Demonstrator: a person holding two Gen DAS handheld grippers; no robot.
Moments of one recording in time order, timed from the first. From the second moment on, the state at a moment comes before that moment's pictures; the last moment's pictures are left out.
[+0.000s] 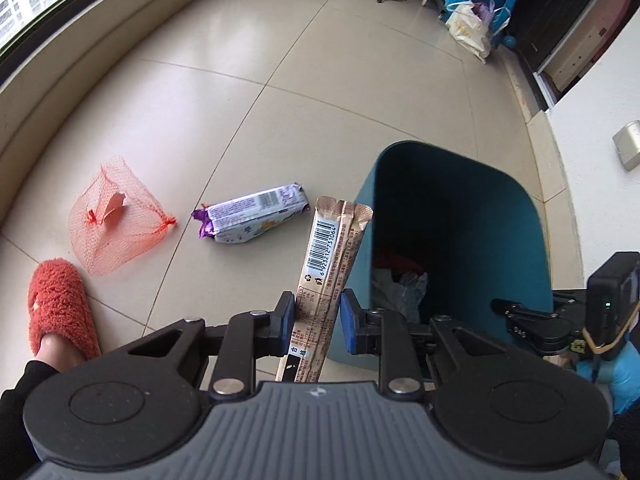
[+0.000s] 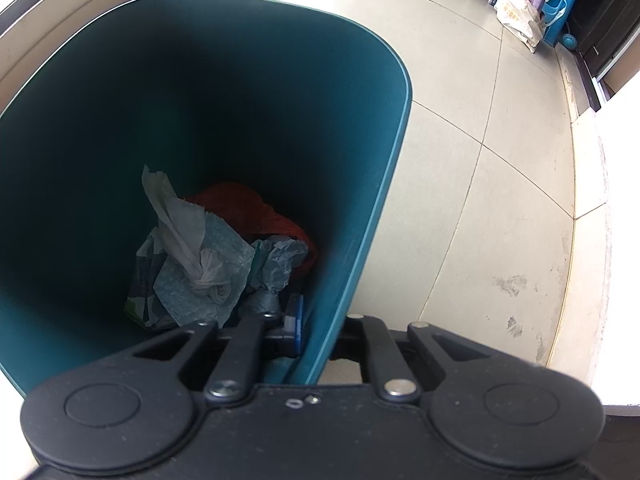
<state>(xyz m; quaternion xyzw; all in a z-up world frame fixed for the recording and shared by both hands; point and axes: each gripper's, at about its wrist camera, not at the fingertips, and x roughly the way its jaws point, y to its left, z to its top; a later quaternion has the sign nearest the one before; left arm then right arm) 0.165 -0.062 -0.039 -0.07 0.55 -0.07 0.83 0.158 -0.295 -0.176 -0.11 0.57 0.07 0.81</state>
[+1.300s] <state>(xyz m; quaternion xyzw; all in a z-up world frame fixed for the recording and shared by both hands) 0.232 -0.252 -0.167 0.06 0.65 -0.13 0.75 0.161 -0.313 -0.149 -0.06 0.55 0.08 0.83</state>
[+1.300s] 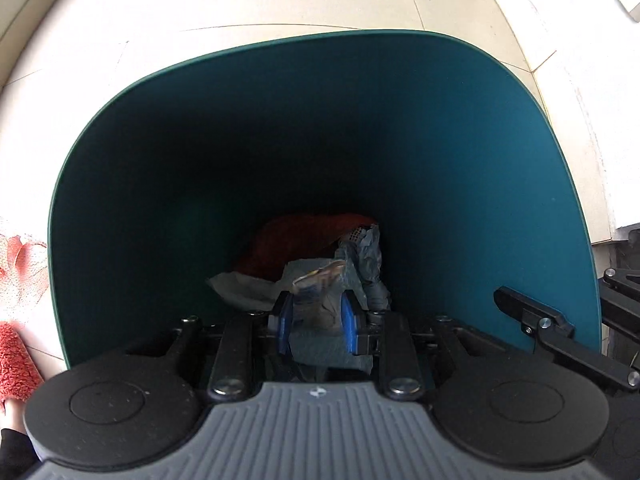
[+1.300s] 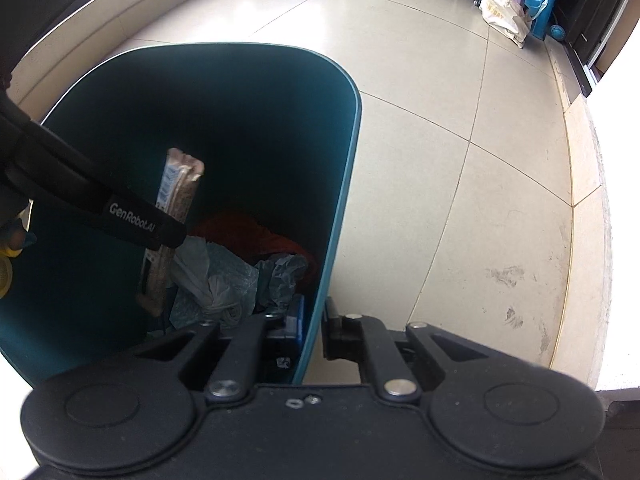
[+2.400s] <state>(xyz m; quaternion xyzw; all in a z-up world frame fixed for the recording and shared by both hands) 0.242 -0.080 -0.063 -0.02 0.55 -0.10 0.83 0.155 -0.318 -0.148 -0.06 0.55 0.07 0.83</state>
